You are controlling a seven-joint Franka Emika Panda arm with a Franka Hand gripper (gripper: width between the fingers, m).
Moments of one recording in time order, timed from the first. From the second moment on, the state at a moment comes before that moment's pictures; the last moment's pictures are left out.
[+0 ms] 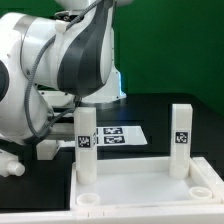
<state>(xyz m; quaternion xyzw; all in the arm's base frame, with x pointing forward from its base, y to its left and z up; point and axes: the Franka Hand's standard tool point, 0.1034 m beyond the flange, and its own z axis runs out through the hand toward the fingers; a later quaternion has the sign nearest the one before) 0.396 -0.125 0.023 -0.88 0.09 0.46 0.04</state>
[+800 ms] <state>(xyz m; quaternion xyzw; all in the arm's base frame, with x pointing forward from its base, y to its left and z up) 0.384 -0.133 0.014 -0.86 0.11 0.49 0.05</state>
